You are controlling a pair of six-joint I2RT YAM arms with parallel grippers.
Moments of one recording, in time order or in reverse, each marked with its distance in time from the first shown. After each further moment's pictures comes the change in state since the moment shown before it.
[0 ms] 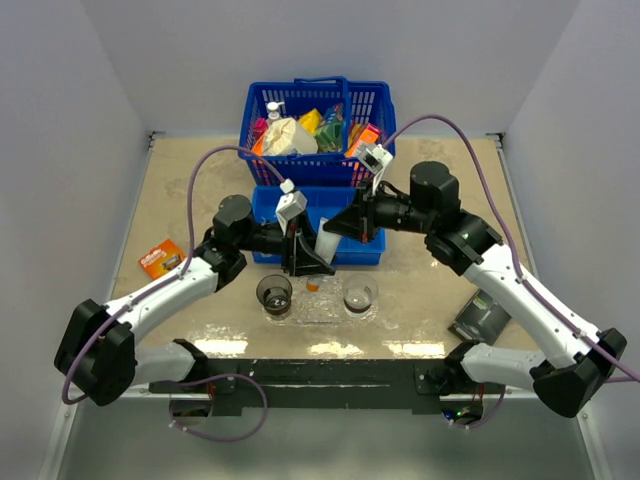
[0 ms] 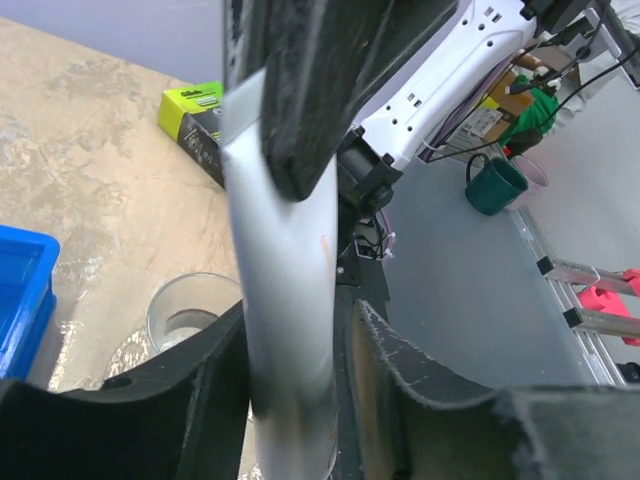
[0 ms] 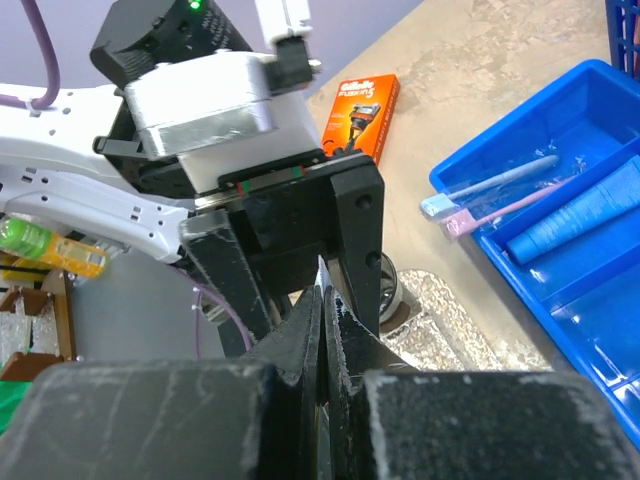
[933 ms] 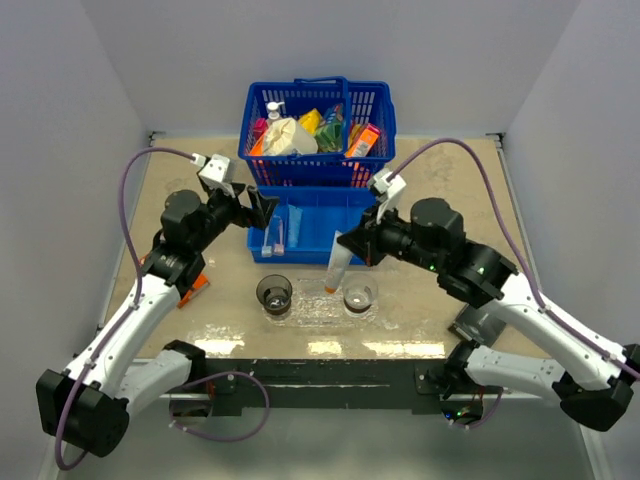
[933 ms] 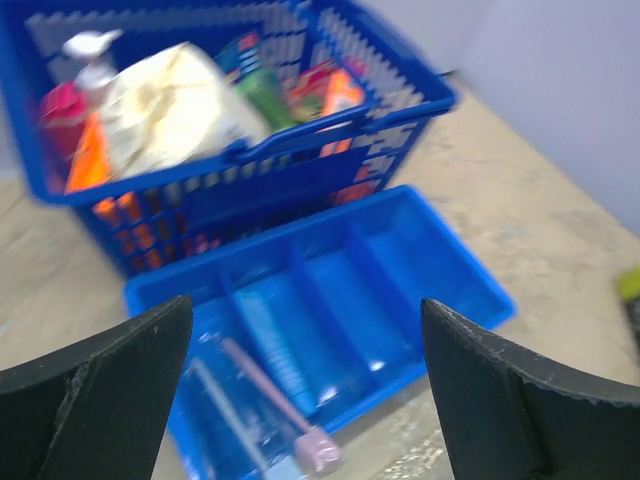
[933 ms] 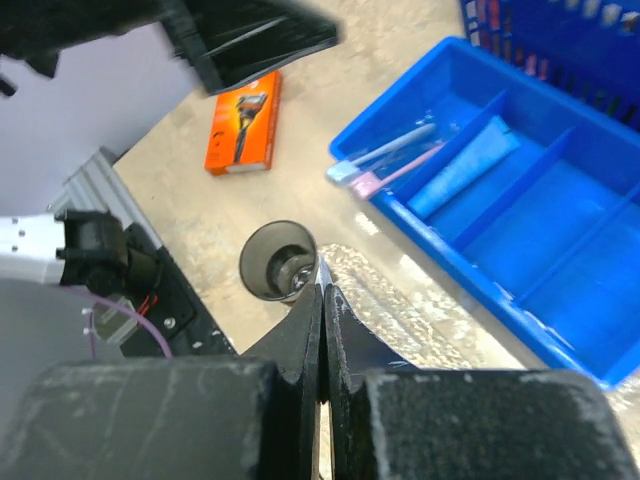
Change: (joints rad) left arm 0.248 -0.295 0.042 -0.367 -0.809 0.255; right arm 0.163 -0.178 -0.082 -0.122 0.451 -0.083
